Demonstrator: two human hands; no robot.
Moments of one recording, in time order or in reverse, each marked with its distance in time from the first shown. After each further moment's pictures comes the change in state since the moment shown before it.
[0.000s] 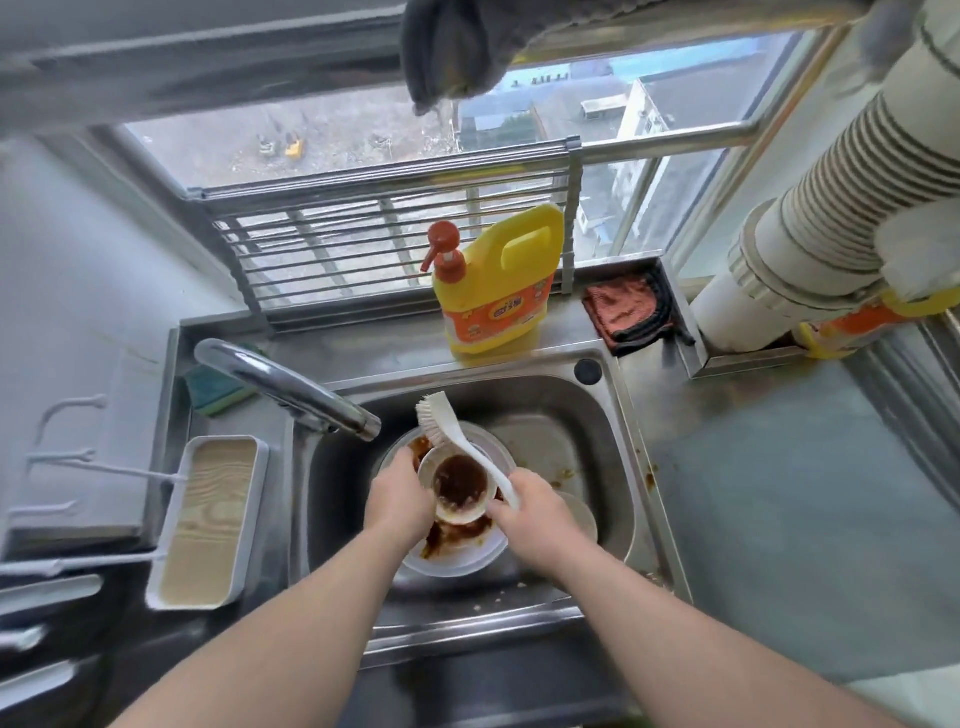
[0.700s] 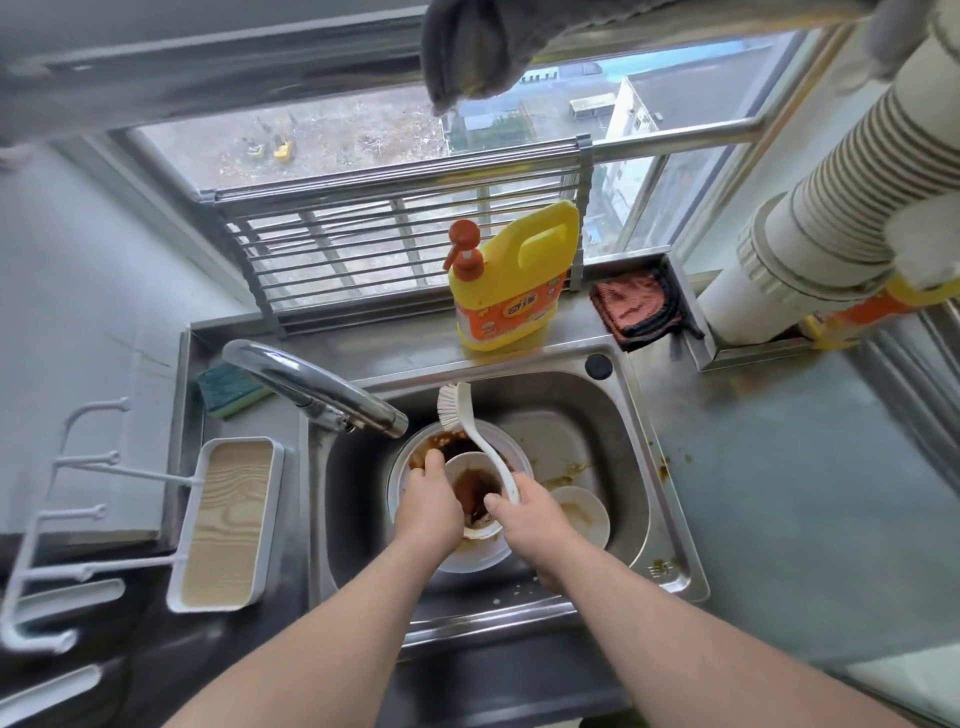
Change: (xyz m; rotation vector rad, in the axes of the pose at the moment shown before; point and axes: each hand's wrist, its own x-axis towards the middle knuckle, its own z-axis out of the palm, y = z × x) left_hand -0.018 0.003 0.010 0.090 -0.021 0.070; right_hand -0.002 -0.007 0.033 0.359 -0.003 0.108
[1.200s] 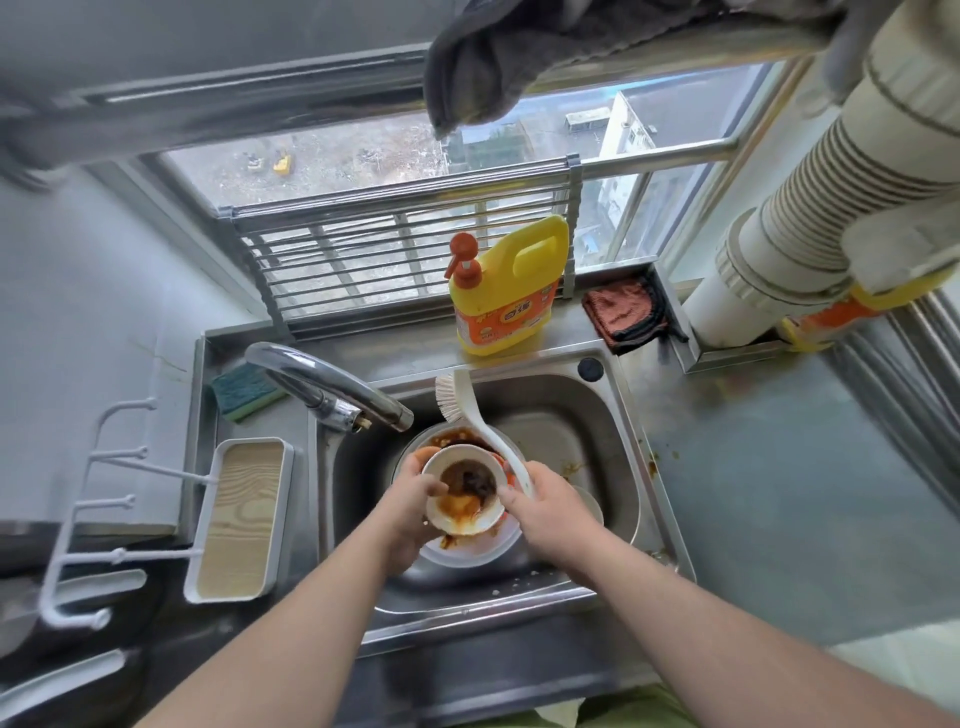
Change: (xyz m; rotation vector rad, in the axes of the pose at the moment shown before) left_hand -0.024 -0.003 -0.050 -0.971 -0.382 -0.275; right_hand -0.039 -0.018 -0.030 -0.118 0.009 -0.180
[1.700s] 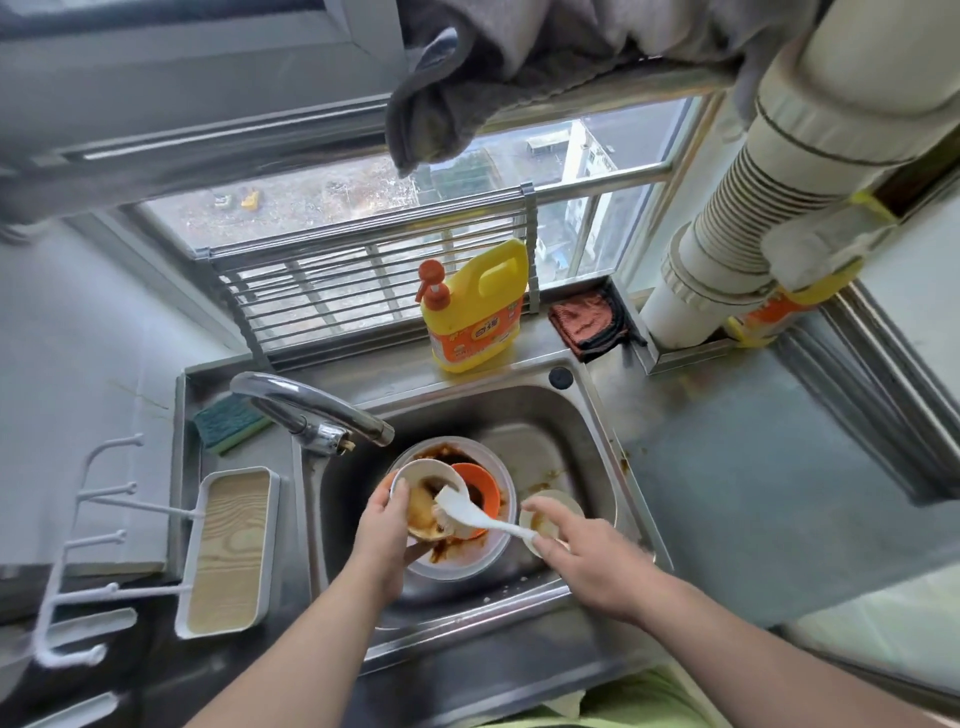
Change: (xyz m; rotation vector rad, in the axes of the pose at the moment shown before) left_hand -0.010 -0.016 -0.004 -0.155 0.153 0.071; right_hand -0.066 0.015 -0.049 -0.507 -0.118 -0.027
